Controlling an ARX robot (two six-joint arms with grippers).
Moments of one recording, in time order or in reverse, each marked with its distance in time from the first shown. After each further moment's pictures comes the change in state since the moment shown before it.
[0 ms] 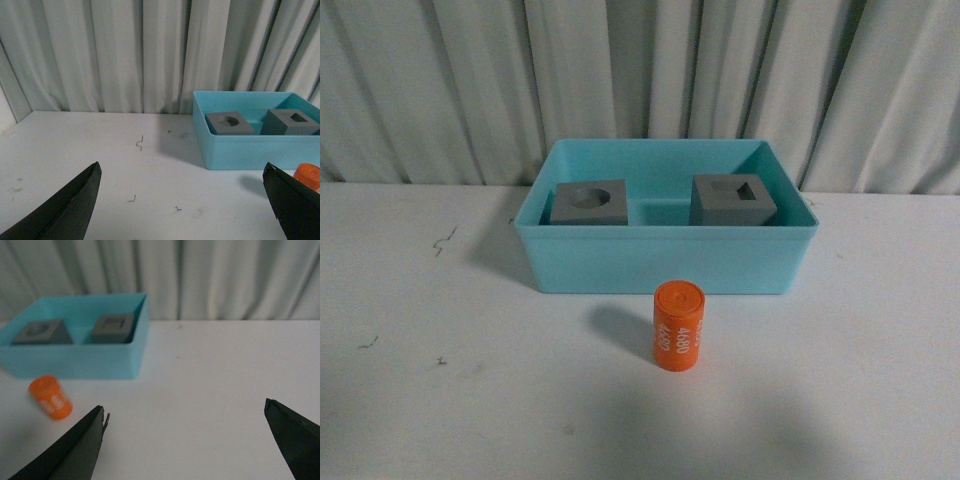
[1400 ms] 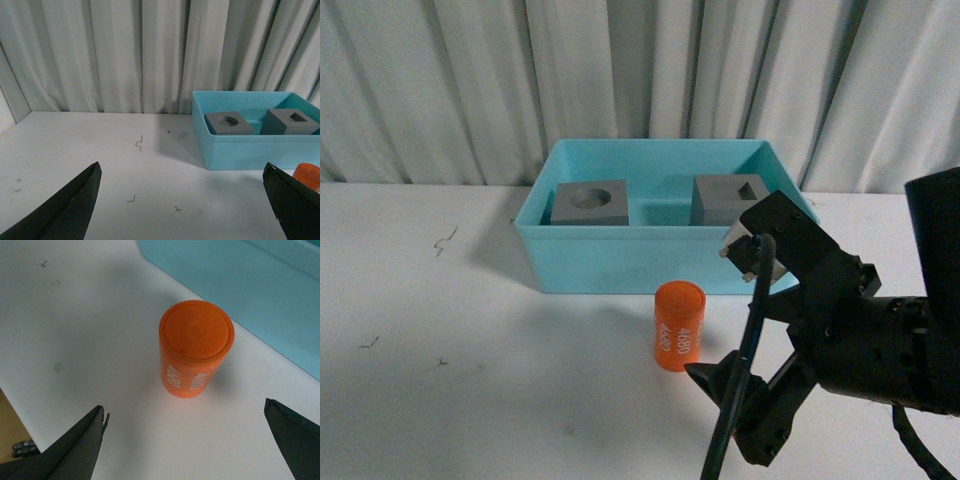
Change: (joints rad) left arm 0.000 0.000 0.000 0.000 0.000 0.000; right arm 0.520 1.407 0.623 0.307 -0.138 -0.316
